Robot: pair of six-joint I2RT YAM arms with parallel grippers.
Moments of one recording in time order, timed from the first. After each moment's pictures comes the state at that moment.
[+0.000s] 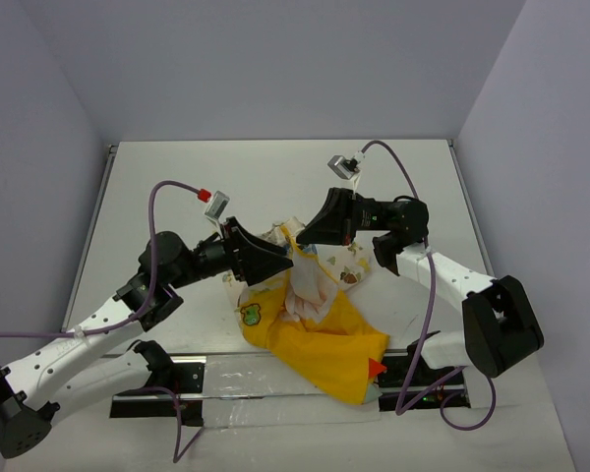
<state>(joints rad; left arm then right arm) -0.82 0.84 0.69 0.27 0.42 -0.84 0.45 1.33 0.75 1.29 -1.19 1.45</state>
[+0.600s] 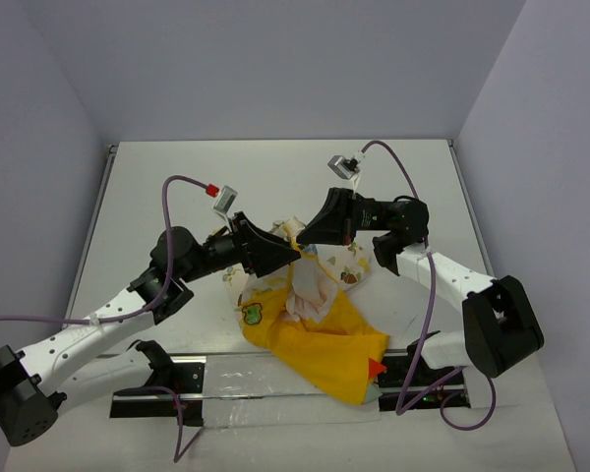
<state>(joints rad) -0.82 0.93 0.69 0.39 0.40 -0.85 0.45 1.33 0.75 1.29 -1.19 1.45</state>
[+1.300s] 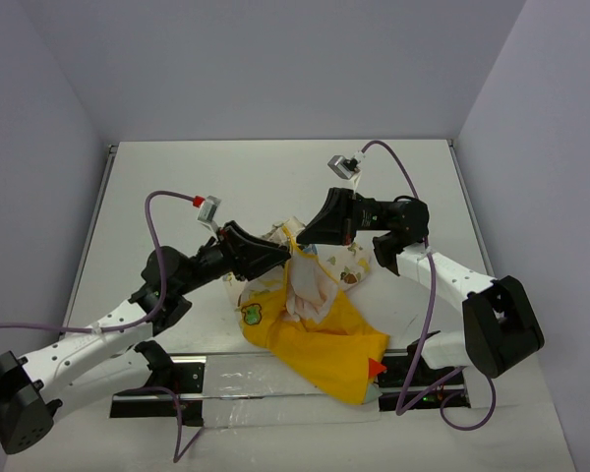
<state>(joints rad) -0.82 0.87 0.53 0.65 0.37 -0.97 0.45 1.33 0.75 1.29 -1.19 1.46</state>
